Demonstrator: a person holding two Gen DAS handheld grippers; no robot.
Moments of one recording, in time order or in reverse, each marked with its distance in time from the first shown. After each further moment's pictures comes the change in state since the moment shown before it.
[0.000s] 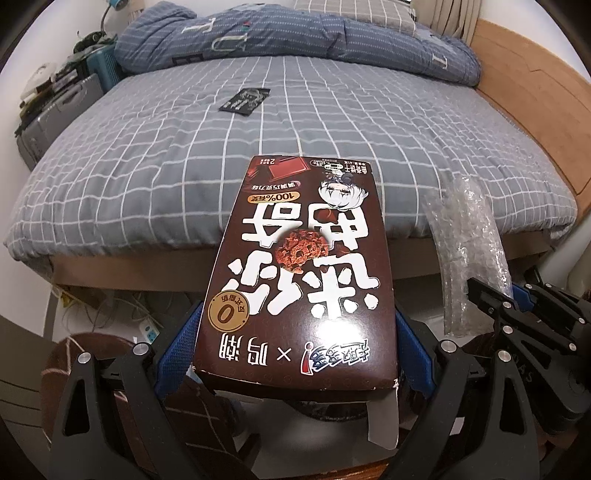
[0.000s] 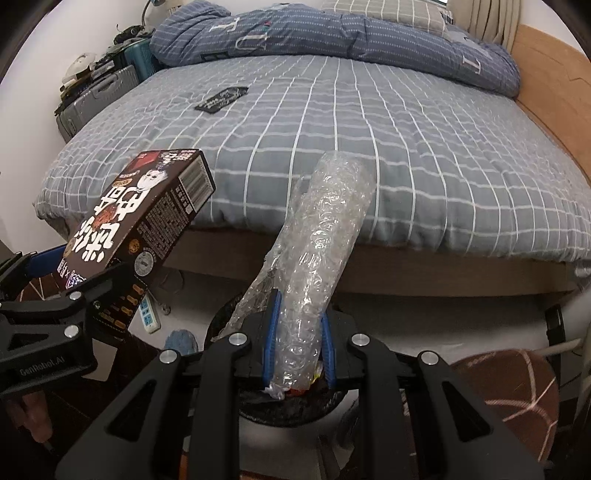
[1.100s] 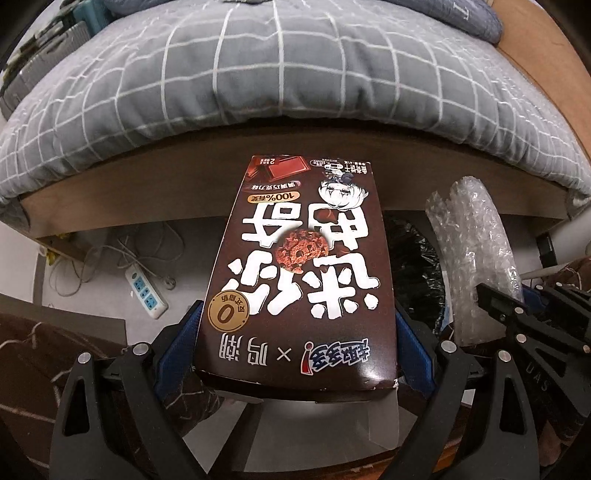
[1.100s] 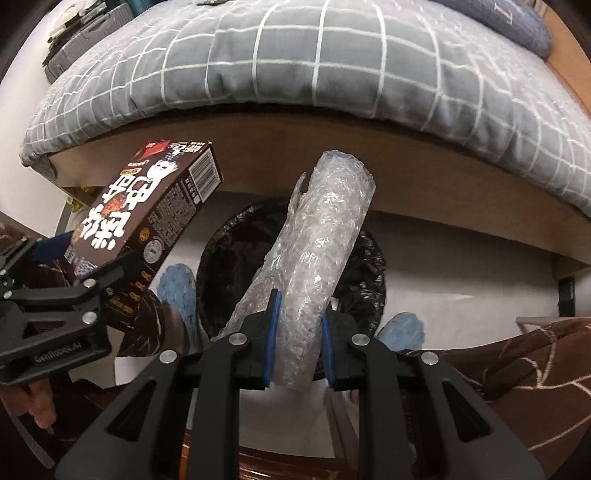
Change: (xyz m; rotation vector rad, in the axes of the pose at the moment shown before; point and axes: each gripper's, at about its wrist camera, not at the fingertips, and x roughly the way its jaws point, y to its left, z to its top) left arm 0.096 0.026 -0.061 -0.018 0.219 -0.003; right arm 0.092 0.019 -0.054 -0.027 0.263 0.032
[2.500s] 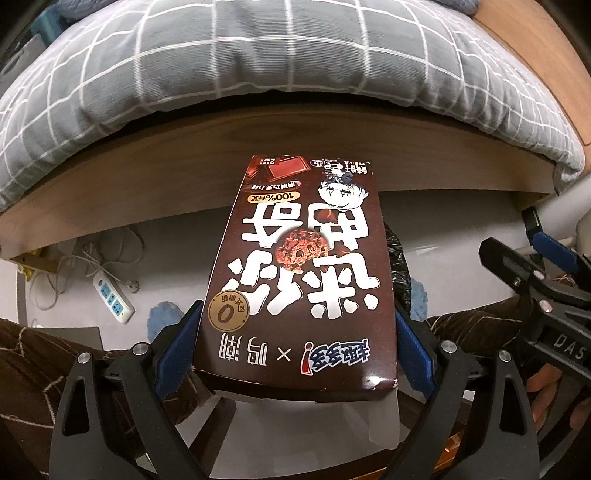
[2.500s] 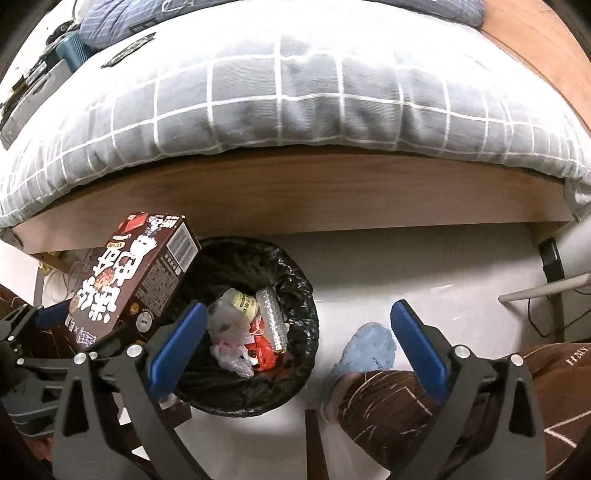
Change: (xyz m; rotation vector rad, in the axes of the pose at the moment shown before) left arm 0.035 -0.074 0.014 0.086 0.073 -0.067; right arm -0.007 -0.094 0.006 0.204 -0.095 -0.105
